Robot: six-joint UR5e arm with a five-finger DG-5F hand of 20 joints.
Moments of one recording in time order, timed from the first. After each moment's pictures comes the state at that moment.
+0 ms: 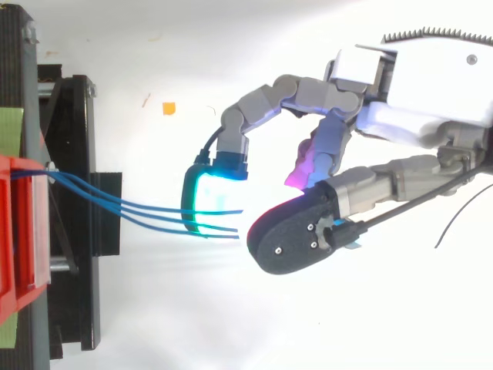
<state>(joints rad) 0.15 -2.10 -1.25 -3.15 -1.24 -0.02</state>
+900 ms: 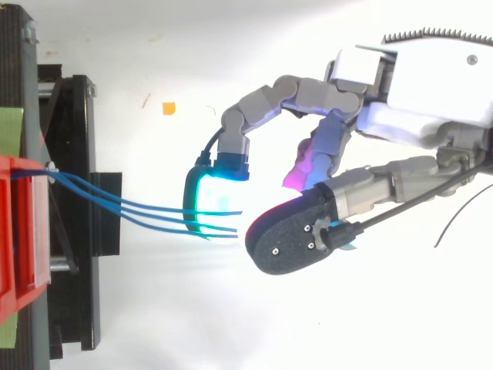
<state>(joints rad) 0.15 -2.10 -1.24 -3.15 -1.24 -0.02</state>
